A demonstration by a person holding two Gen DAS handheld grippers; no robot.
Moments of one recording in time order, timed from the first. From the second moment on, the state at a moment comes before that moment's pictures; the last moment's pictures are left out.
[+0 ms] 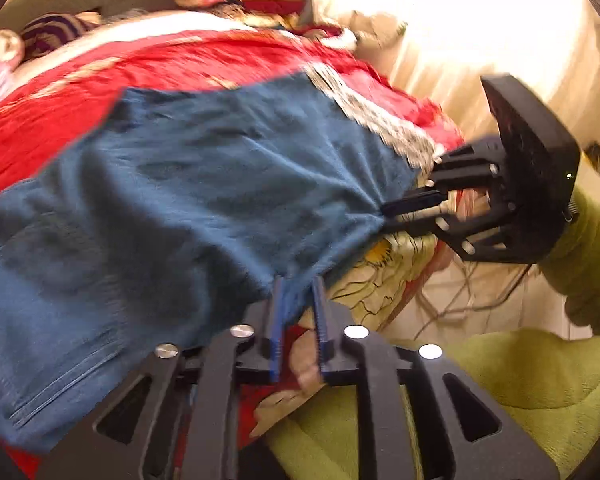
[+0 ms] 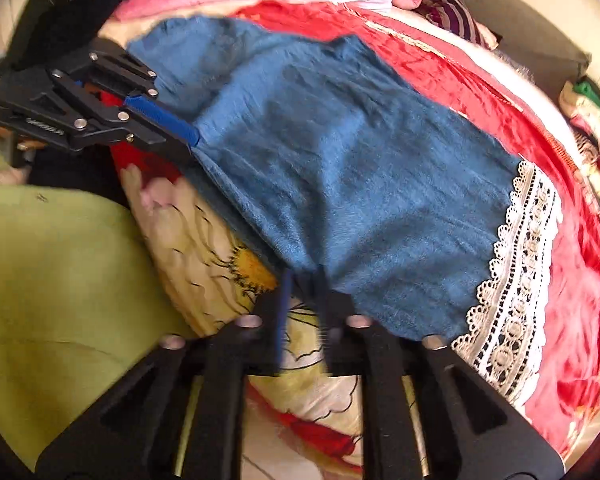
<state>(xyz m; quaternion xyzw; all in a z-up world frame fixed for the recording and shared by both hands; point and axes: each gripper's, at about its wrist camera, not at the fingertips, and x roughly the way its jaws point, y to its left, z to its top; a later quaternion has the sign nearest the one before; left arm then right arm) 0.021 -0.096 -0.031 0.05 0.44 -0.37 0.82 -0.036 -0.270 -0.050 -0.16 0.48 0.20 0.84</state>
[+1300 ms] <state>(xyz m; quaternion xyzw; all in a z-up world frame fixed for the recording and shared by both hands) 0.088 0.072 0.060 -0.07 0.37 -0.10 0.92 0.026 -0.402 -0.005 0.07 0.42 0.02 0.91</state>
